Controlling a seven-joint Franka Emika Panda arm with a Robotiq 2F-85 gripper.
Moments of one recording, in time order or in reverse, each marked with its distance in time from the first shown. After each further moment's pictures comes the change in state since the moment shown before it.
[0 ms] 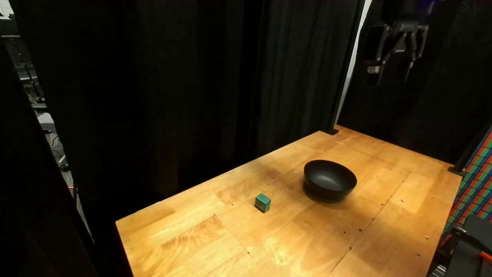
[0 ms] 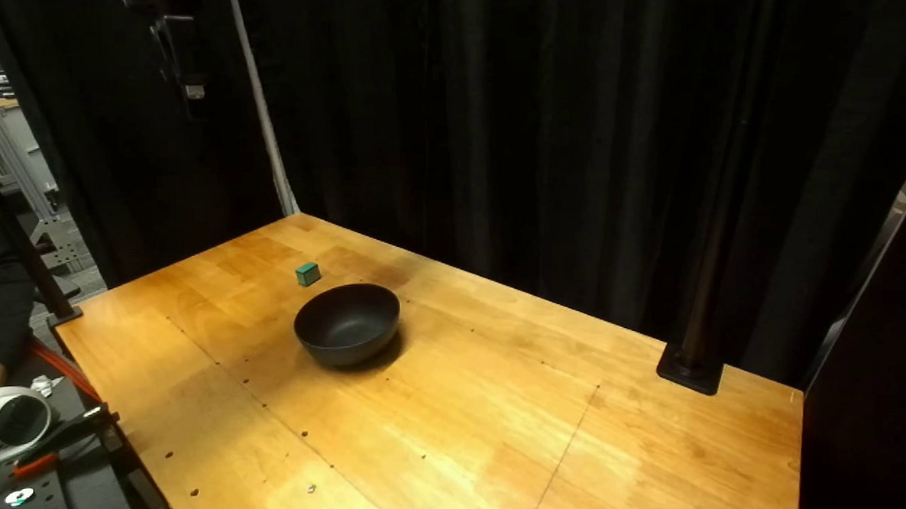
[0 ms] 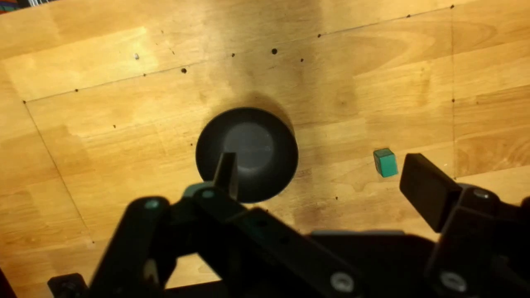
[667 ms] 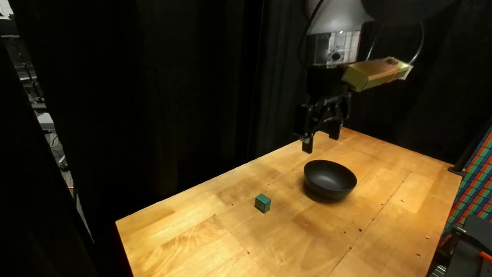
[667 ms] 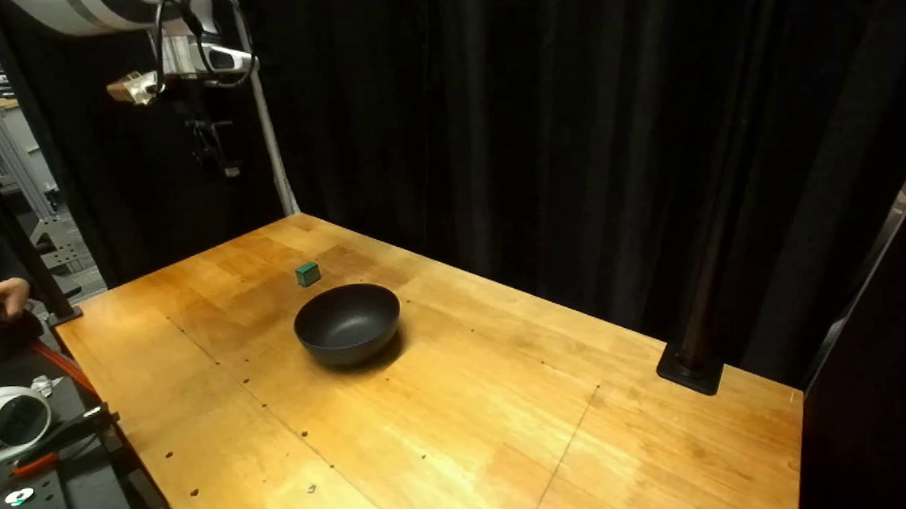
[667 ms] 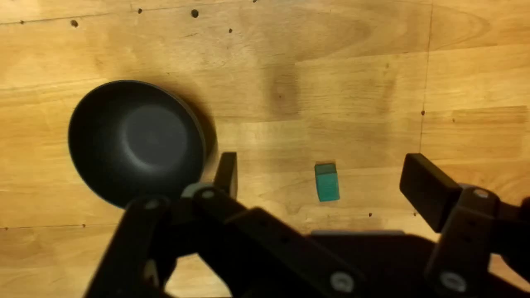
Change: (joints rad) arm 0.138 0.347 0.100 0.044 -0.091 0.274 0.148
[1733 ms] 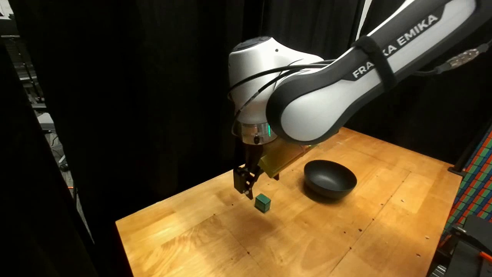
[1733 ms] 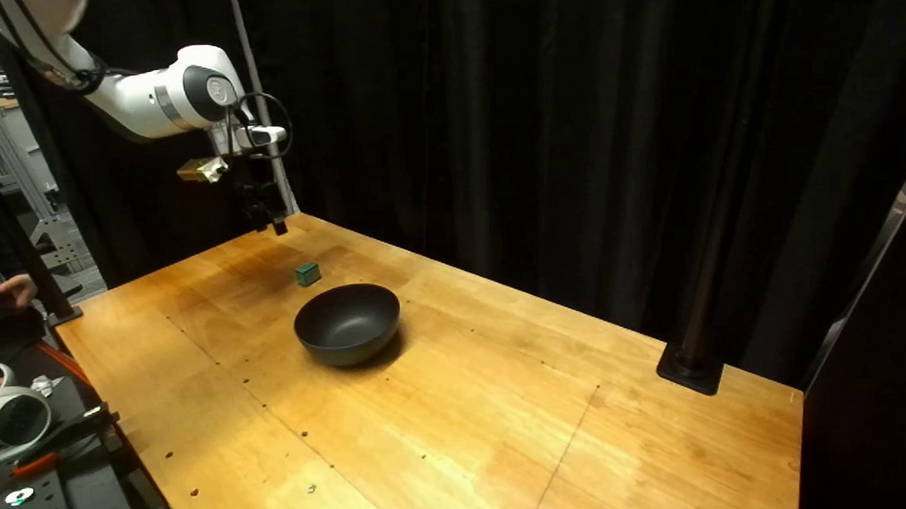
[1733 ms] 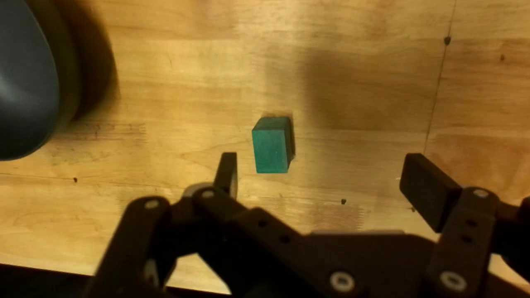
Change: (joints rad) arm 0.264 0.480 -0.159 0.321 -0.230 0.173 0.192
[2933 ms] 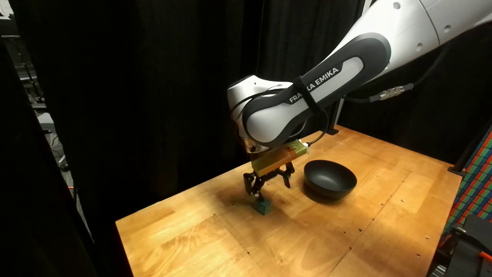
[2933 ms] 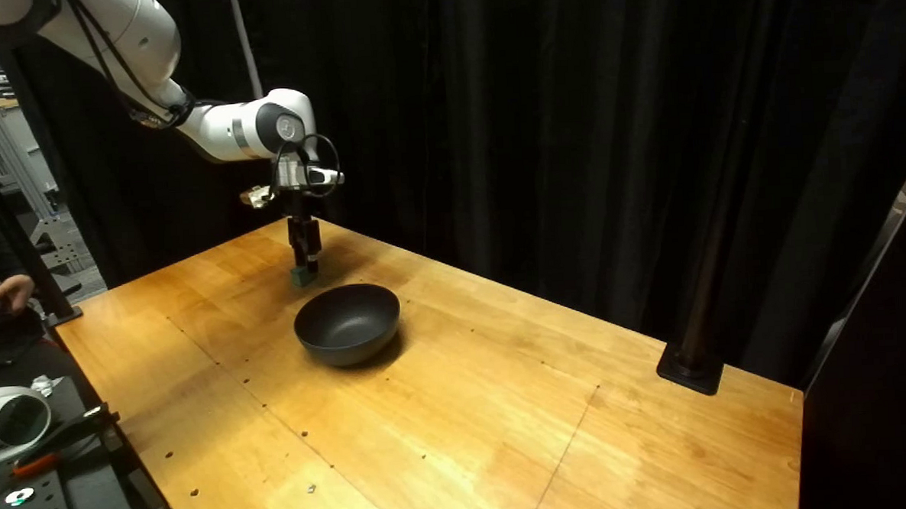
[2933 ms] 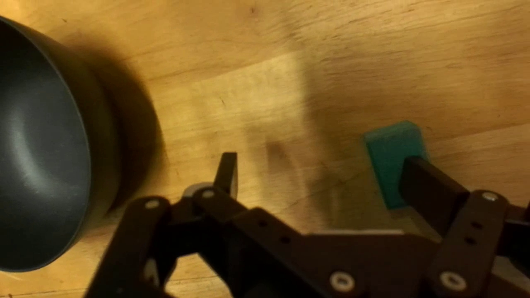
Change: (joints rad) arm -0.048 0.266 -0.087 0.290 0.158 -0.256 0.034
